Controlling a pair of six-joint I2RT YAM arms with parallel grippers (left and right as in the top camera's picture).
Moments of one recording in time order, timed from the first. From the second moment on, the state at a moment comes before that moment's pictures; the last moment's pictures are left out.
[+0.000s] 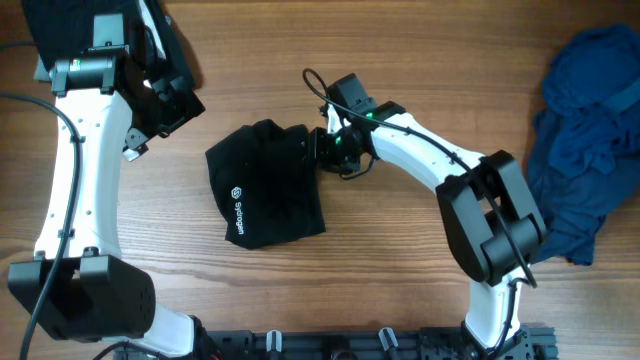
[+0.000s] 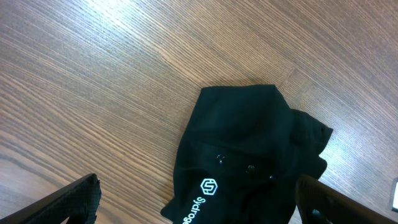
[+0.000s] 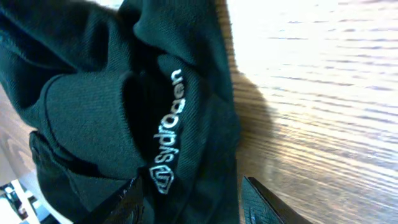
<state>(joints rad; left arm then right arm) 0.06 1.71 1.67 -1.30 0.00 -0.56 0.52 2.06 1.39 -0.54 -0.47 0.62</state>
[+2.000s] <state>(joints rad) 0.06 1.71 1.67 -1.30 0.00 -0.56 0.52 2.12 1.42 -0.61 -0.45 0.57</state>
